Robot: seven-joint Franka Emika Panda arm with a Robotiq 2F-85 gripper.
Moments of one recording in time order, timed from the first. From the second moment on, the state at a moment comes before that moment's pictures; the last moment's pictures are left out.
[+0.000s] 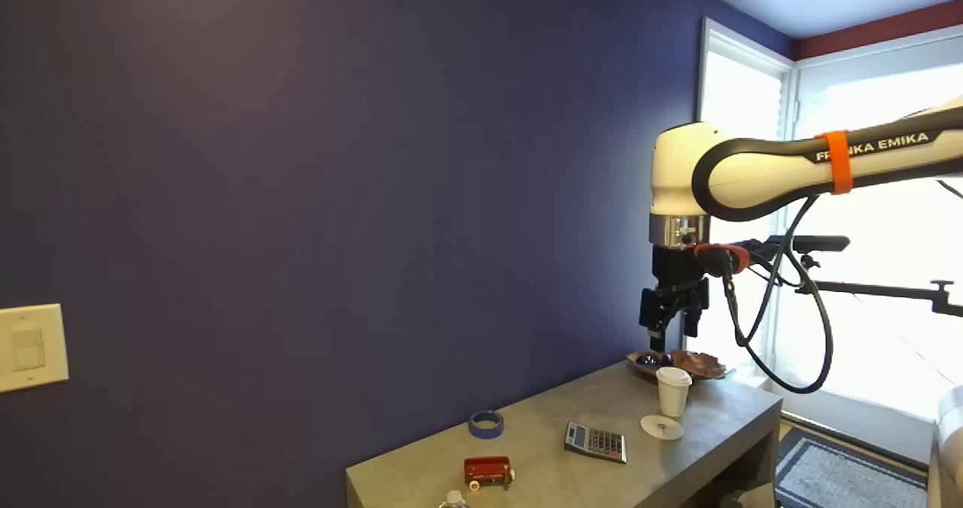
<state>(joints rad) -0.04 -0.70 0.14 -2.43 0.01 1.76 0.32</state>
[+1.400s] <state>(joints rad) 0.02 -0.29 0.11 -2.31 -0.03 2.17 -0.04</state>
